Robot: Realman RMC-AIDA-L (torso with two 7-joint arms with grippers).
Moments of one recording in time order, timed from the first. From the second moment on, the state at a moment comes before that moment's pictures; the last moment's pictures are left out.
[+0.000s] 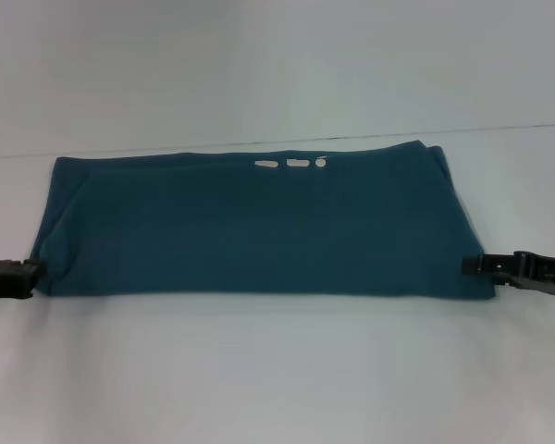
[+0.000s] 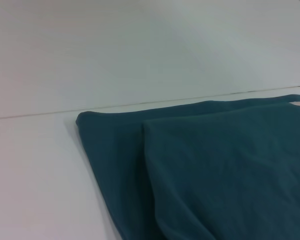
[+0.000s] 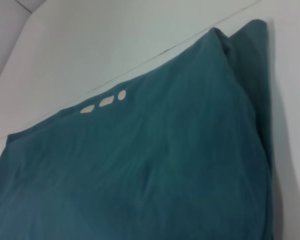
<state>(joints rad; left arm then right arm) -0.50 -2.11 0.64 0.82 2.28 1.02 -1.83 0.53 1.94 -0.61 -0.51 -2.17 -1.20 2.17</state>
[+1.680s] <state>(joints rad) -0.44 -2.14 0.64 0.97 2.30 1.15 -1.90 0.49 1.94 -0.58 -0.53 -2.14 -1.21 2.08</state>
